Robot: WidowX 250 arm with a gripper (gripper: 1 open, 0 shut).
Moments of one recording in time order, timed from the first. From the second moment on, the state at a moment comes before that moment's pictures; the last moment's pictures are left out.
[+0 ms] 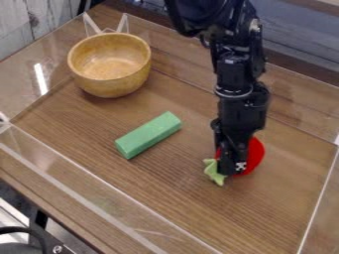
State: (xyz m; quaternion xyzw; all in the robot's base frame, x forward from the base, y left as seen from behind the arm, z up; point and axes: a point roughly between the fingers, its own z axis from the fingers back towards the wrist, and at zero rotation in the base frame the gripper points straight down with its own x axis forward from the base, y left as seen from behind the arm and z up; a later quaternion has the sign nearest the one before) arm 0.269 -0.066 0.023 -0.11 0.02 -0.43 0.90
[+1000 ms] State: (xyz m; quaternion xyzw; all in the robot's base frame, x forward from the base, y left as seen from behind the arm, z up) arm 0.270 -0.054 0.021 -0.10 0.02 -0.33 0.94
